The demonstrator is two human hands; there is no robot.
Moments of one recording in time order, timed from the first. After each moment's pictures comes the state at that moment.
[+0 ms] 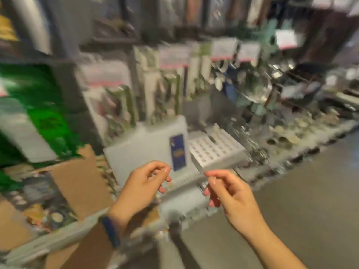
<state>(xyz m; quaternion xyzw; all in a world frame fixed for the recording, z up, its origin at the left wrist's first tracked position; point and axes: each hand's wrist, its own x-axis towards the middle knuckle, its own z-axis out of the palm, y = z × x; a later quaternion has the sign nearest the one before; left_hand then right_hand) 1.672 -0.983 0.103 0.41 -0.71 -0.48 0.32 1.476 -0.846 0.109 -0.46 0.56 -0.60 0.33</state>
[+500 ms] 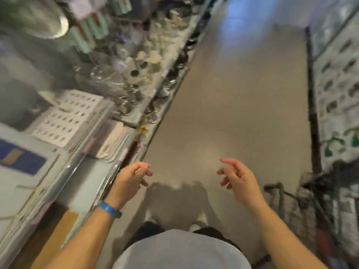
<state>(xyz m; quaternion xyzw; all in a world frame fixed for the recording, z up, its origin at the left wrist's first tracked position) 1.396 -0.764 -0.060 0.31 -0.77 -0.56 -0.04 1.293 -0.457 -0.063 -0.01 0.76 -0.62 0.21</state>
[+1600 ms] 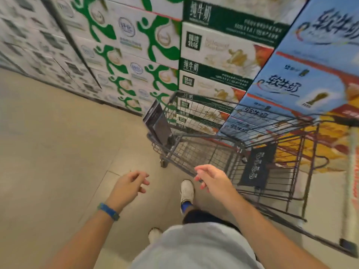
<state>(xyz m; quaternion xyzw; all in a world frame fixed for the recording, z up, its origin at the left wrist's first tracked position) 0.999 -0.281 -0.139 -0.26 -0.79 -0.27 -0.48 1.266 -0.171 -0.112 0.57 0.55 -0.60 -0.10</state>
